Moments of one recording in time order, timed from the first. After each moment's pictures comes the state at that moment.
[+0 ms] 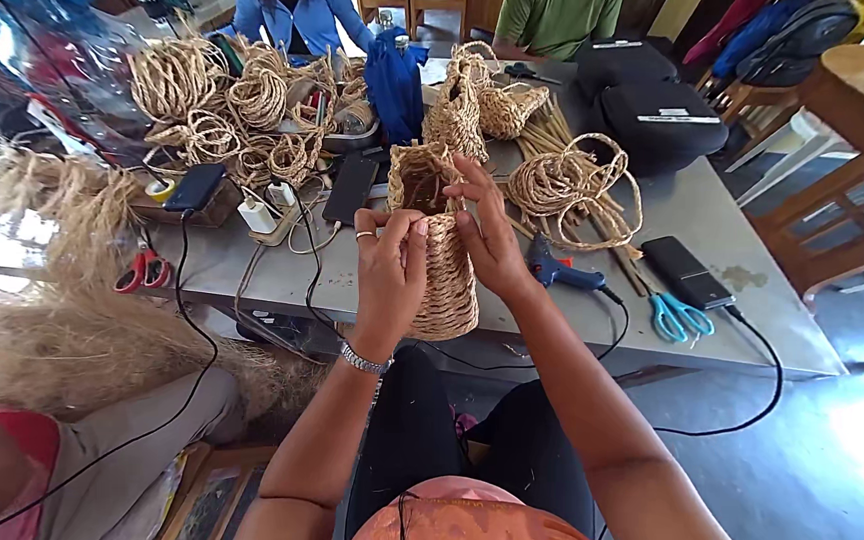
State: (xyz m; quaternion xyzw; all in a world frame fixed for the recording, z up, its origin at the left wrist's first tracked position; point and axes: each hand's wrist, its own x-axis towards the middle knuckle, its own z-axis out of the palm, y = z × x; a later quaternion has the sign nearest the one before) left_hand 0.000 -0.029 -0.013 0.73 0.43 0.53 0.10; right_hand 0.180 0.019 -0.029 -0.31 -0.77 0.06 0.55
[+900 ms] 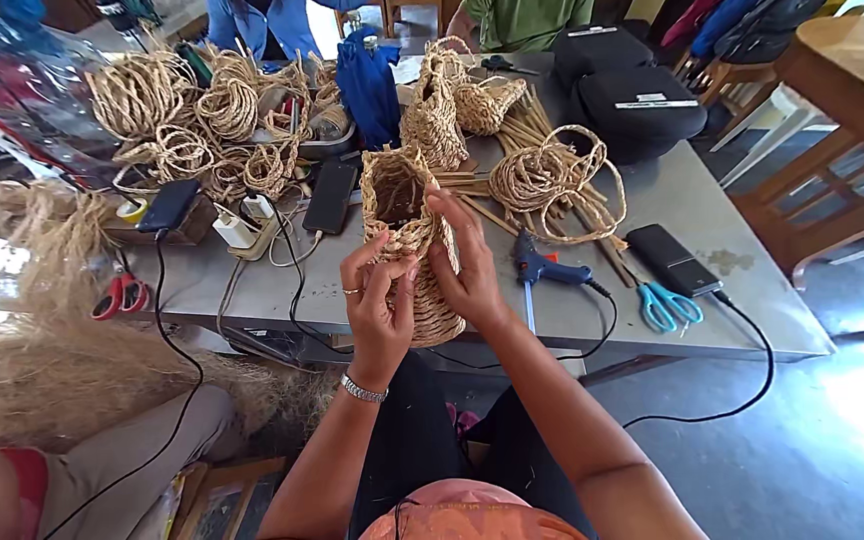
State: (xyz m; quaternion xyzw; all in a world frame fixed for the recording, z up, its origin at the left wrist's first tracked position) left_hand 0.011 -0.030 -0.066 0.71 0.31 0.63 0.04; right_hand 0.165 -0.007 -0.048 -0.32 -0.73 0.03 0.60
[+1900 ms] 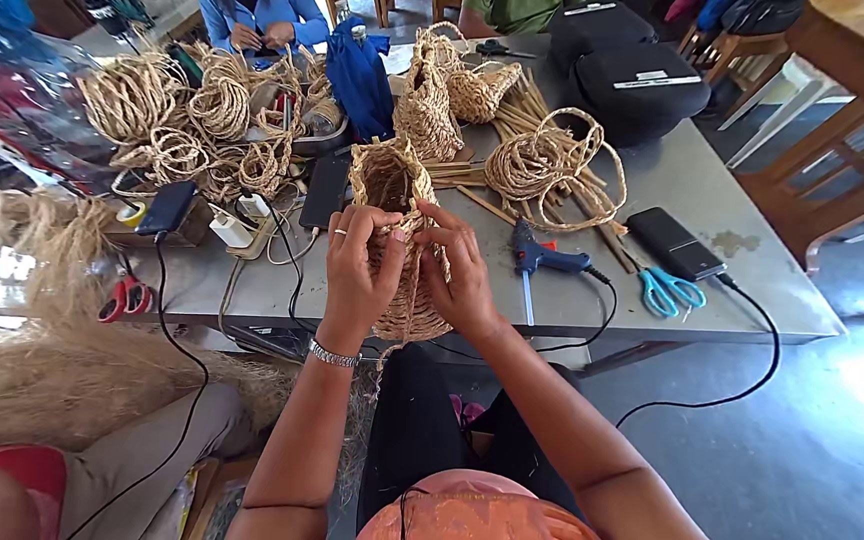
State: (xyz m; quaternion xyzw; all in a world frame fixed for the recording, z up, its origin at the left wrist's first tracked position) left_hand -0.008 -0.003 -0.020 0.79 0.32 0.51 0.07; right_hand 0.154 -0.024 -0.060 -0.34 -0.71 0.00 0.62
